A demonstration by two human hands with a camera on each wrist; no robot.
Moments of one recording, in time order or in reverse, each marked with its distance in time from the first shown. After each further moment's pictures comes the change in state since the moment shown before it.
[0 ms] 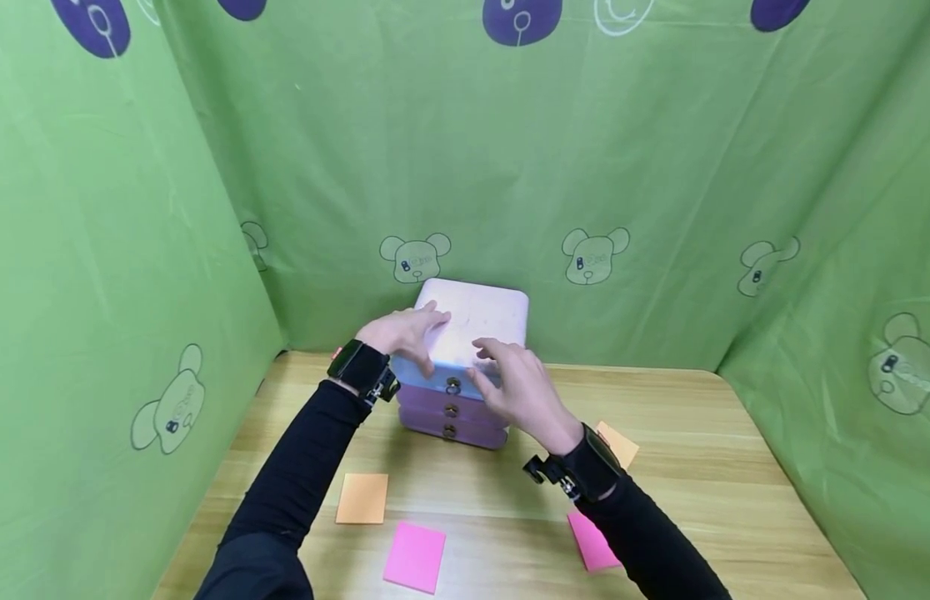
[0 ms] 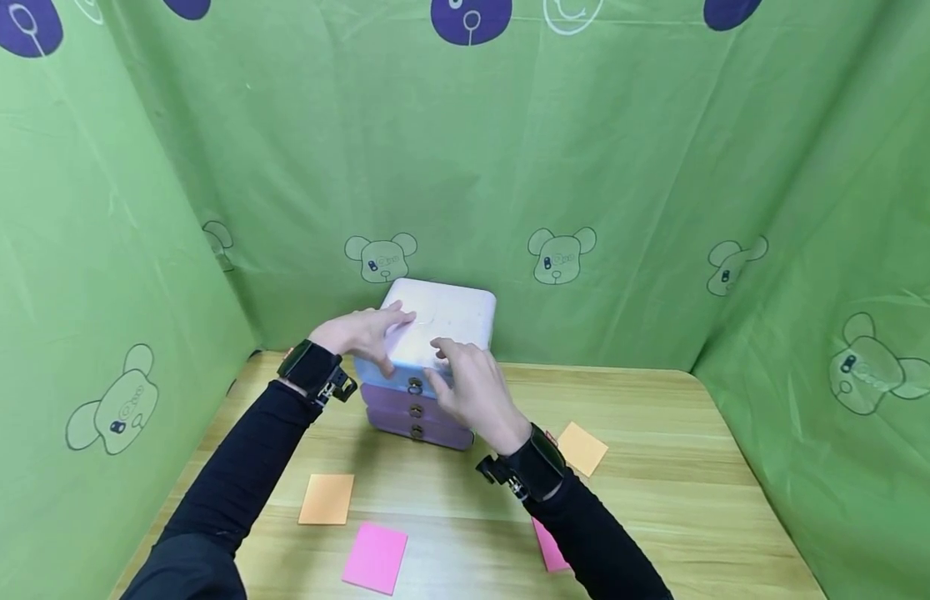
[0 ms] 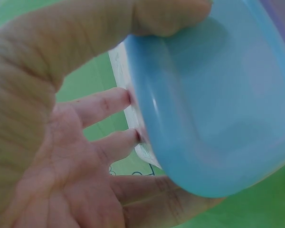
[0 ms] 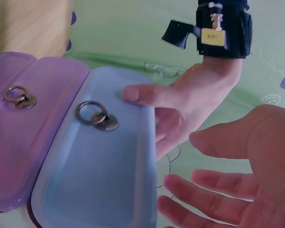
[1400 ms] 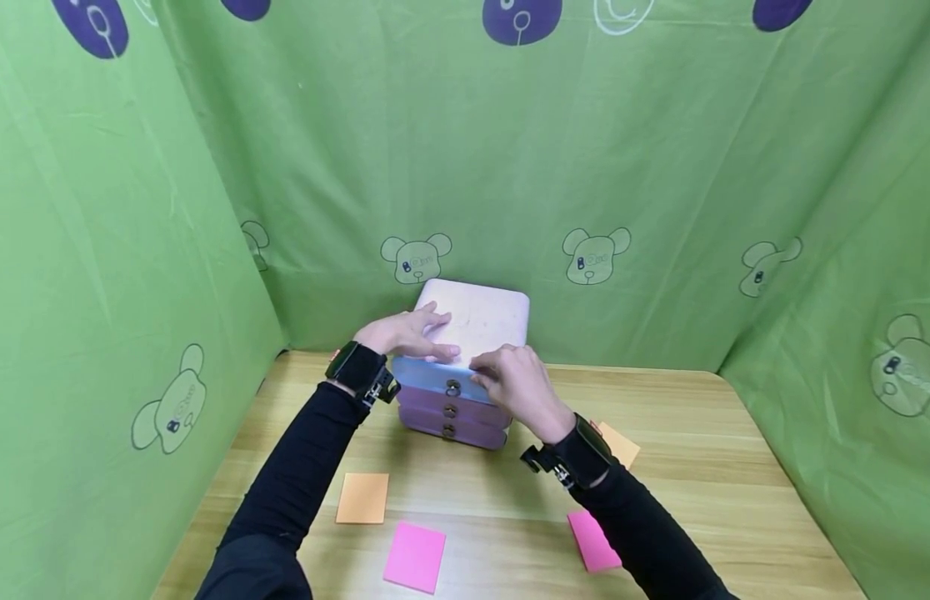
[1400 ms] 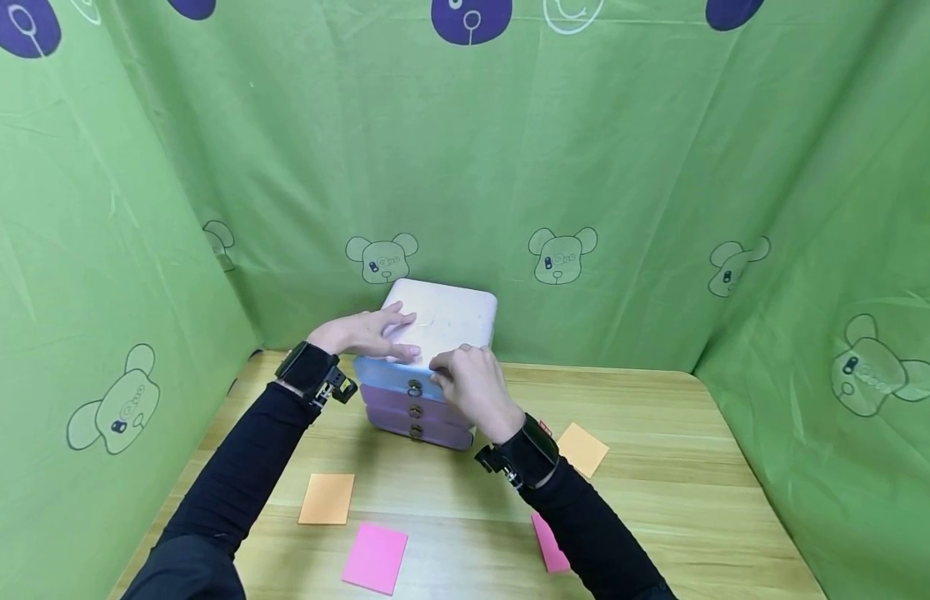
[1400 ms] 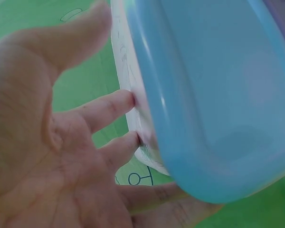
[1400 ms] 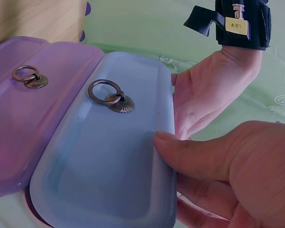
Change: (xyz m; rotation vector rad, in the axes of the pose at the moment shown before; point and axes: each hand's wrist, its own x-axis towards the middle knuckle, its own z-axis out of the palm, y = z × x) left_hand -0.001 -0.002 0.002 -0.197 -0.032 -0.051; right_hand 0.010 0.011 0.005 -0.108 -0.069 -0.049
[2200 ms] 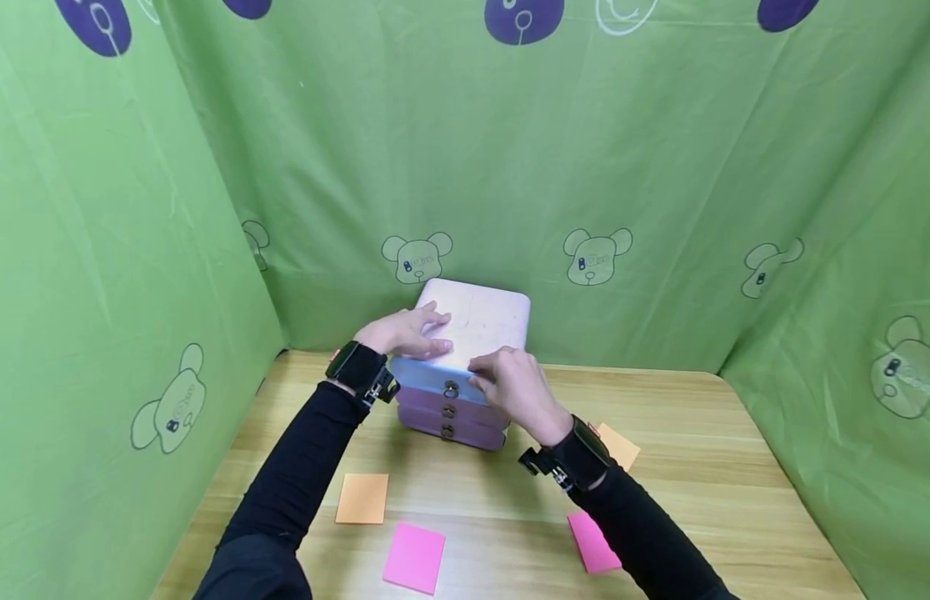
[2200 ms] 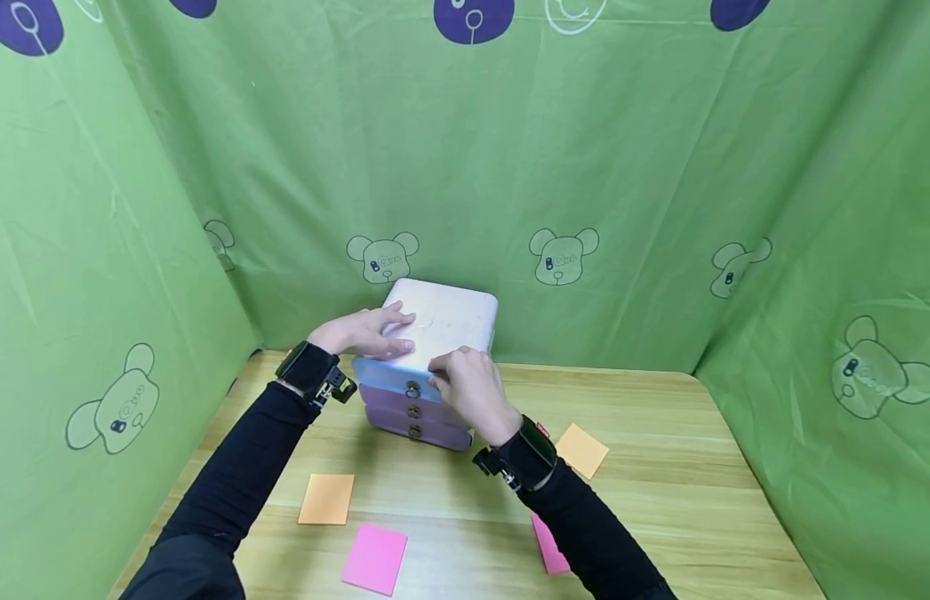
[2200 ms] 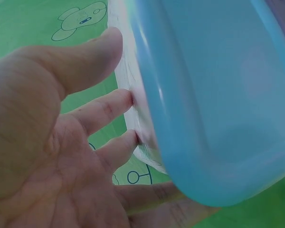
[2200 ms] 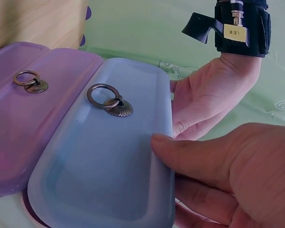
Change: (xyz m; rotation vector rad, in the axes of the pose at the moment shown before) left_hand 0.003 -0.002 -0.002 0.046 0.030 -0.007; right_hand 0.001 -0.006 0.001 -0.003 -0.034 0.056
